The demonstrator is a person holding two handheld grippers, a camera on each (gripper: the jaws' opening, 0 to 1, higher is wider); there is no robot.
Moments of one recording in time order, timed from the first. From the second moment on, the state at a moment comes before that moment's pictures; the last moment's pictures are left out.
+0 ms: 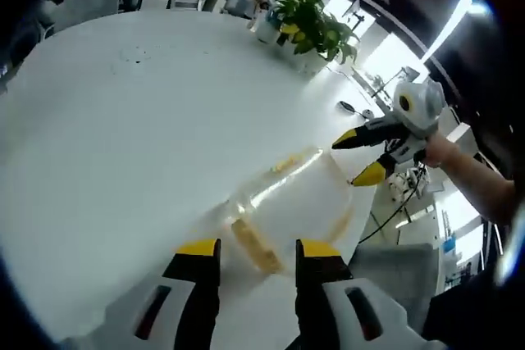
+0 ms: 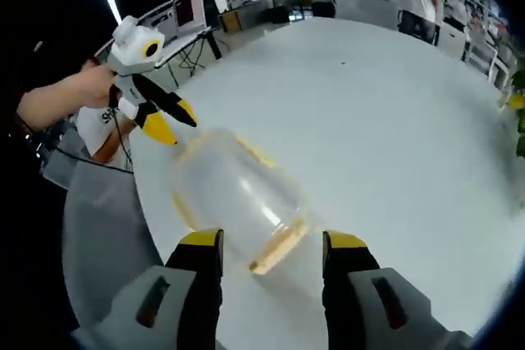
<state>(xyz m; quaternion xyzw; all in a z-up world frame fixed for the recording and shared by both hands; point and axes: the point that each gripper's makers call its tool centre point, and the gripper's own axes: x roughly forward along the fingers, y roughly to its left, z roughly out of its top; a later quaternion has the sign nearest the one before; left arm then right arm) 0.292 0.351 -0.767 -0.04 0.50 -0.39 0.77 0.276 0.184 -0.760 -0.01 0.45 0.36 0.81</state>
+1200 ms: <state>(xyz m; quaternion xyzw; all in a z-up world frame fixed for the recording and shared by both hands) 0.299 0.338 -0.787 -0.09 0.48 -0.34 0.80 0.248 0.196 -0.793 0.09 0.50 0.36 0.78</state>
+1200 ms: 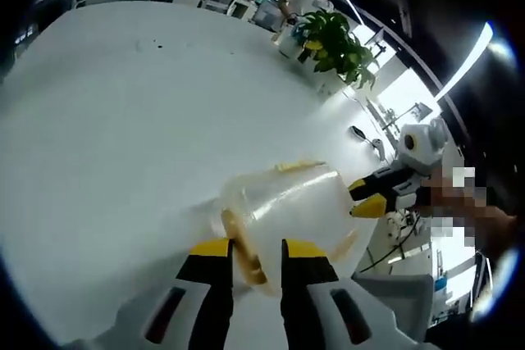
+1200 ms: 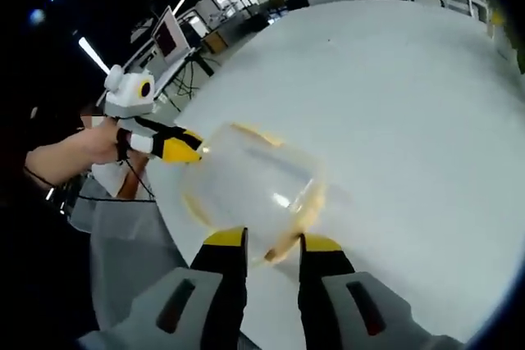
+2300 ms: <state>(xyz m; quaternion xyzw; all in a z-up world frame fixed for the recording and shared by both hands) 0.284 0.401 -0.780 -0.09 0.48 -0.31 0.81 0.261 0.247 -0.778 0.04 0.48 0.34 0.80</state>
